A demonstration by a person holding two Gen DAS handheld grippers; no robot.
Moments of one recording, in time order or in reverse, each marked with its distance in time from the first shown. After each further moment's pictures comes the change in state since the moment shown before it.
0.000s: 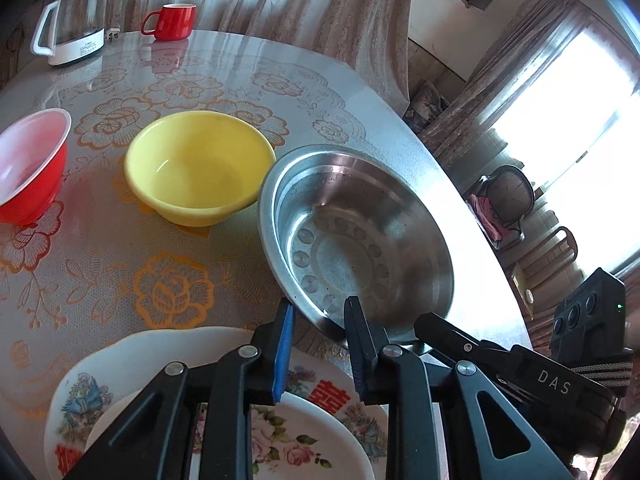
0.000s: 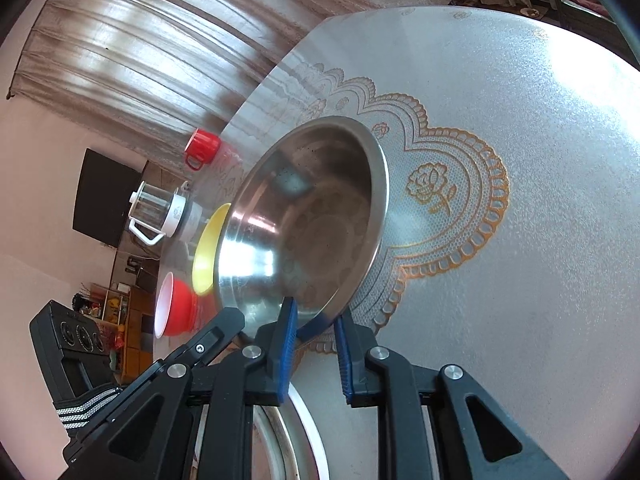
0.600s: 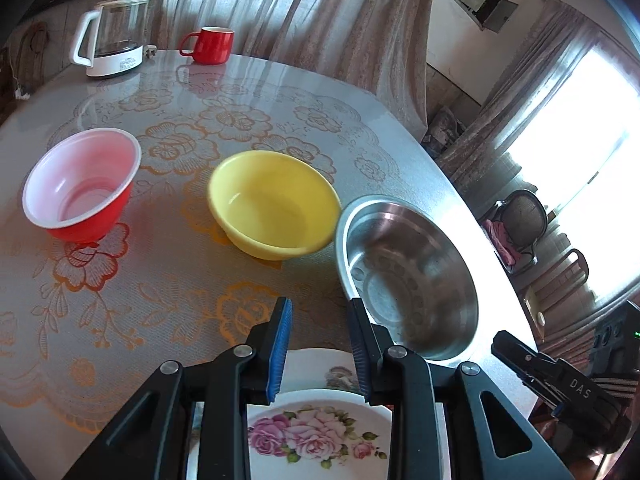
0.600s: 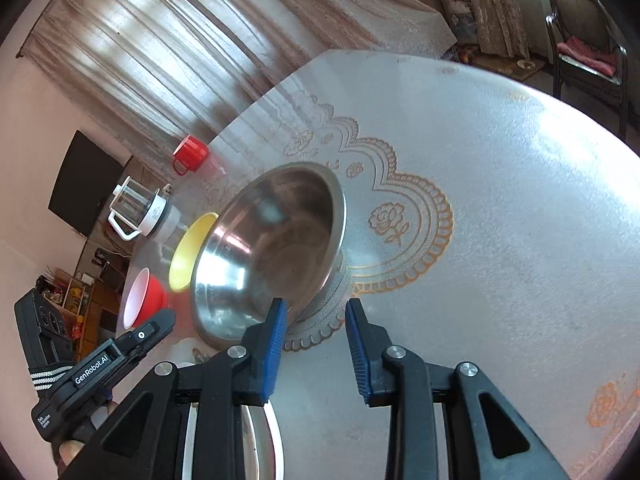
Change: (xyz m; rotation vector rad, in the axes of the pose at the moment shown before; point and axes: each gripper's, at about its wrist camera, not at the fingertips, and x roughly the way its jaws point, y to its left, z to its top) left arm -0.038 0.045 0.013 -0.041 -0.088 0.063; right arm -0.042 0.004 -0.008 -0.141 -0.120 -0.139
